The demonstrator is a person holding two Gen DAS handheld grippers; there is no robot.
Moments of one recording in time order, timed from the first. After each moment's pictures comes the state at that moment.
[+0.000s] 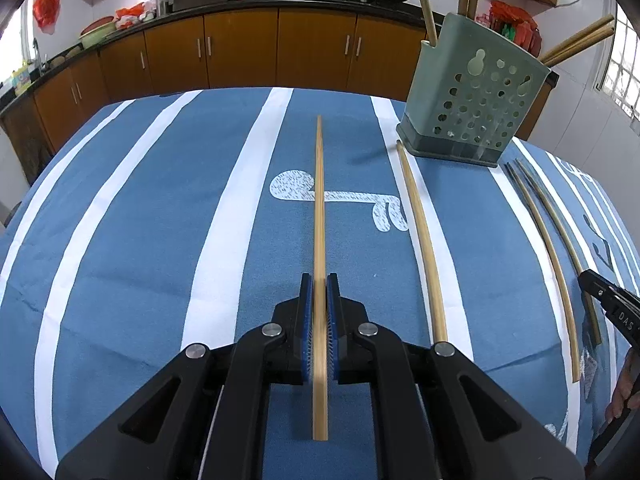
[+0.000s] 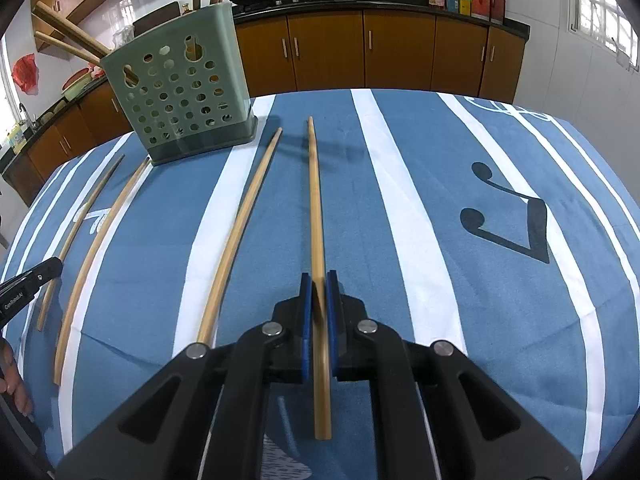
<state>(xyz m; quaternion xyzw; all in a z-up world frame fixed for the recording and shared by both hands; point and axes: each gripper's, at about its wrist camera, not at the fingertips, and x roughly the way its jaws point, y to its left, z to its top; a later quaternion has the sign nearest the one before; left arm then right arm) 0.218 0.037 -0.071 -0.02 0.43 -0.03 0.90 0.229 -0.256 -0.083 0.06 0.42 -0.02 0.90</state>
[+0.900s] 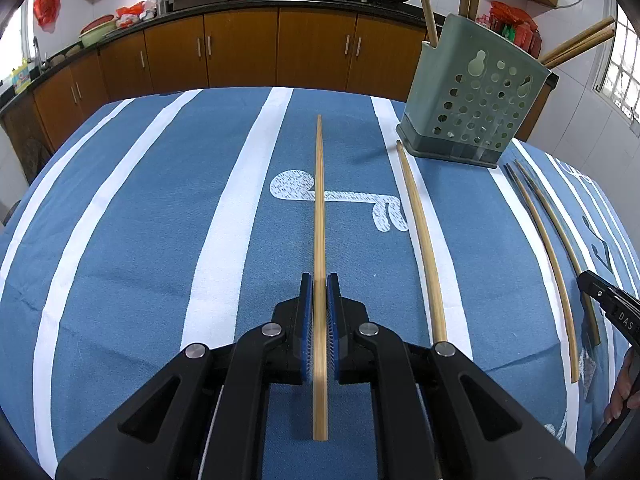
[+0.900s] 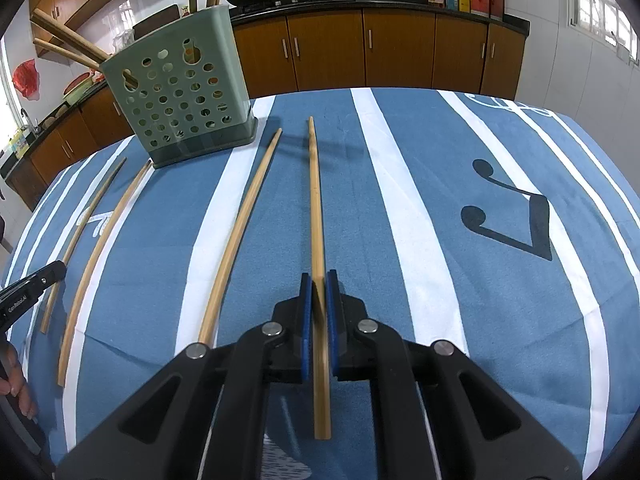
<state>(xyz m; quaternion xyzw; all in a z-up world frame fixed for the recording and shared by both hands) 0.218 0.039 -0.071 -0.03 0.43 -0.03 0.90 0.229 -0.259 -0.084 0.07 0.42 -0.01 0.90</state>
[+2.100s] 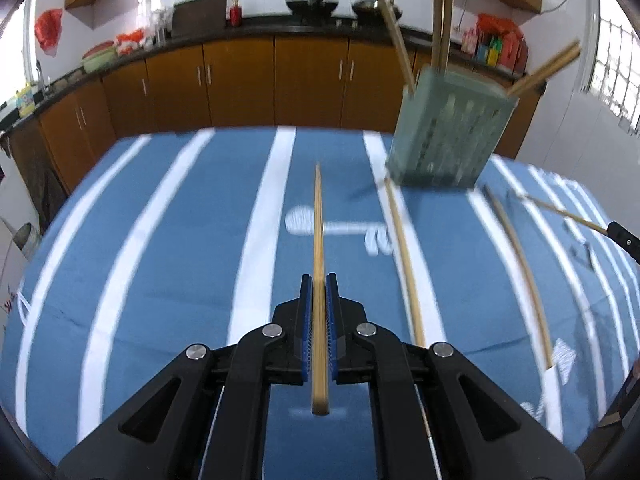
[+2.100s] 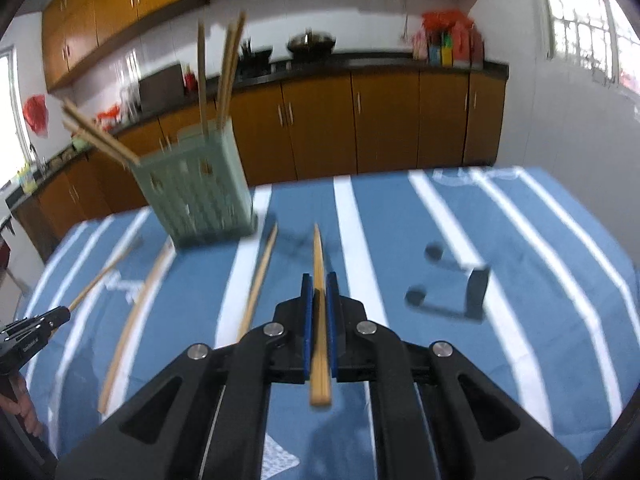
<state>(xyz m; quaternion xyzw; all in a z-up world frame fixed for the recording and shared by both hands) 0.187 0.051 -0.017 -0.01 0.38 -0.04 0.93 0.193 -0.279 -0.002 0.07 0.31 -0.03 0.95</state>
